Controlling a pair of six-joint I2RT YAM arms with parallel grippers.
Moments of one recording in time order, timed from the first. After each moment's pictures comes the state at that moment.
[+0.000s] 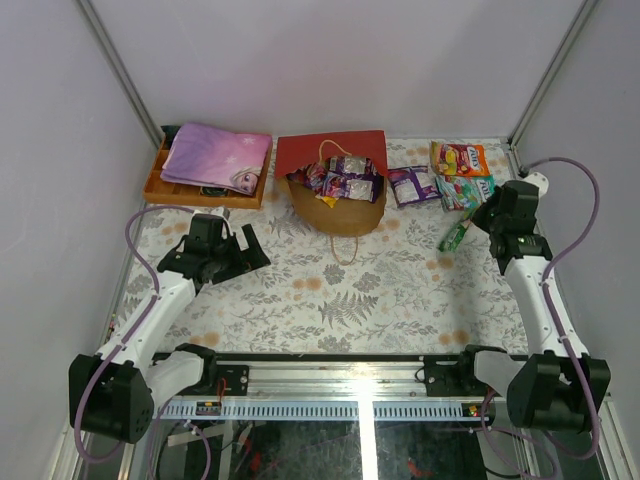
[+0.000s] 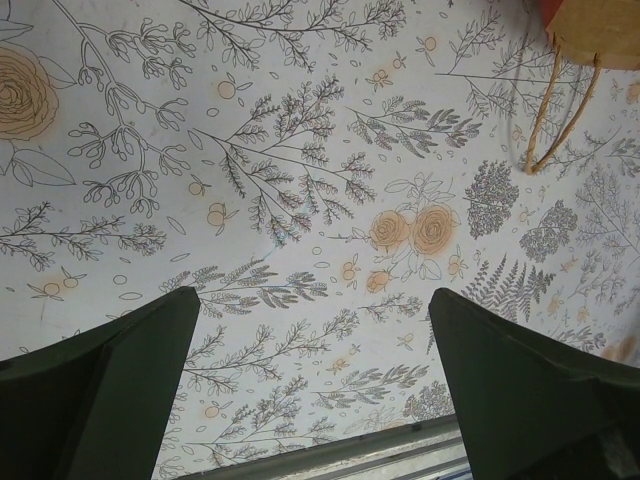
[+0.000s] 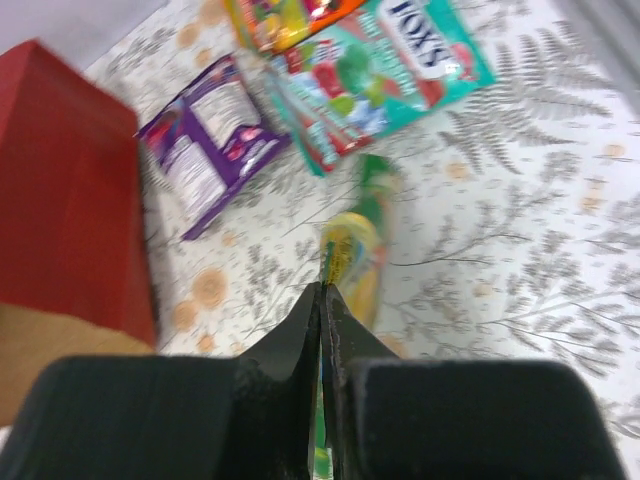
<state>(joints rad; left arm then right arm) -0.21 1.05 0.71 -0.55 0.18 -0.55 -0.07 1.10 0.87 -0.28 0.08 0.47</state>
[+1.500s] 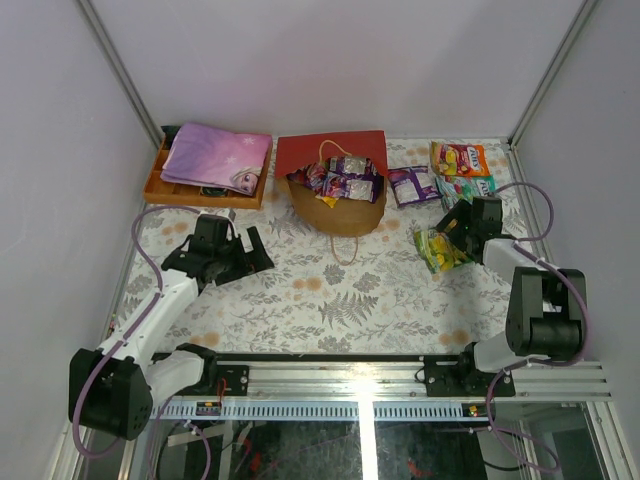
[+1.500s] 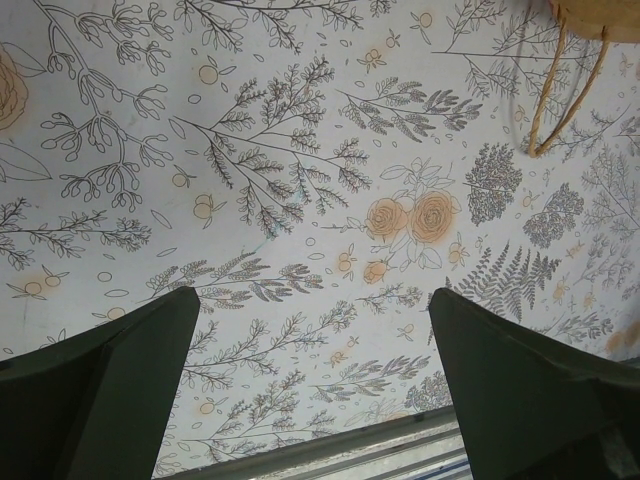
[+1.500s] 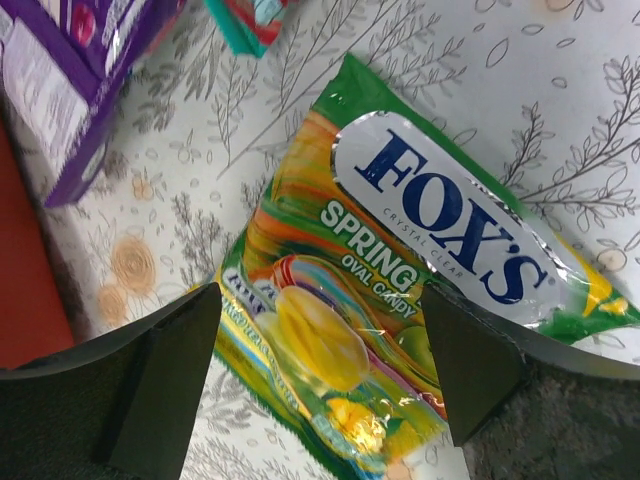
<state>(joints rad) -0.24 1.07 0.71 -0.55 0.18 -0.55 -0.06 1.47 0.72 -0.06 0.01 0.62</state>
